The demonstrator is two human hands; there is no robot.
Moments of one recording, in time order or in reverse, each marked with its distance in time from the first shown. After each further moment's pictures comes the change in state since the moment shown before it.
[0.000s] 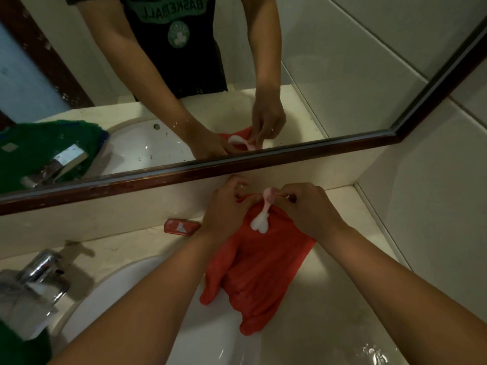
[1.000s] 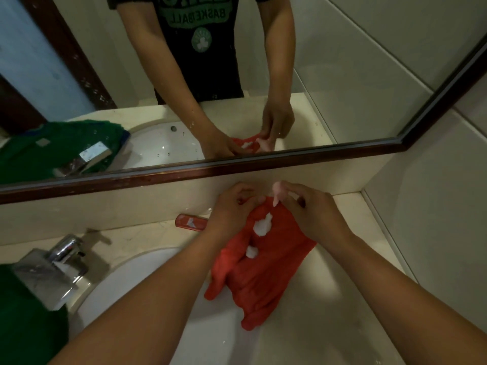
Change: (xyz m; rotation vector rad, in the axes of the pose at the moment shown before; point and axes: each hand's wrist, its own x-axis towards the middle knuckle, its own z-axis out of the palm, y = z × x) left_hand -0.013 0.001 -0.004 0.012 0.047 -0.077; right_hand -0.018 -0.010 -0.008 0.034 0.053 0.022
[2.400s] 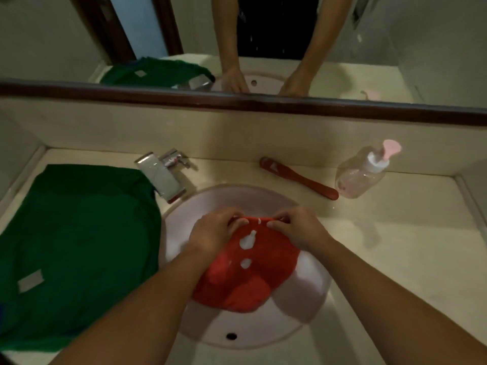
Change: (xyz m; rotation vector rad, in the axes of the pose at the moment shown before) left_hand -0.198 -0.161 -0.147 0.564 0.138 0.004; right_hand -0.098 -0.070 0.195 -0.057 -0.543 -0.010
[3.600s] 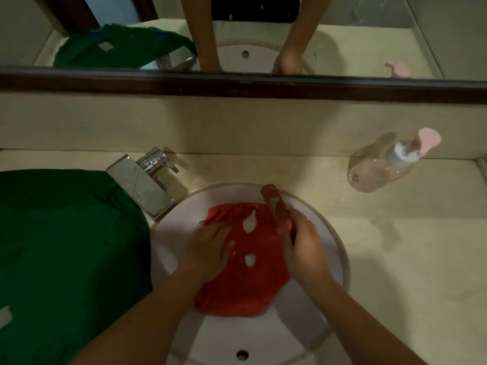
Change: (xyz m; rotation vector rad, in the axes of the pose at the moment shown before) left_hand -0.011 -0.082 0.063 0.187 -0.131 0.165; right_hand -0.001 0.019 0.068 0.119 0.402 0.123
